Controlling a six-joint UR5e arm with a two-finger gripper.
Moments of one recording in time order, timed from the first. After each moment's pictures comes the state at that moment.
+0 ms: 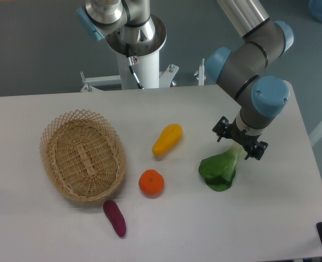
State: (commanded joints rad) arm 2.70 -2.02 -1.59 -1.16 1.56 1.37
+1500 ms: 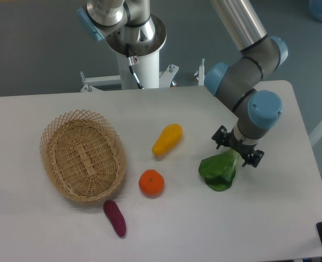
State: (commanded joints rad) arm 2.70 -2.10 -1.67 -1.04 1.57 1.36
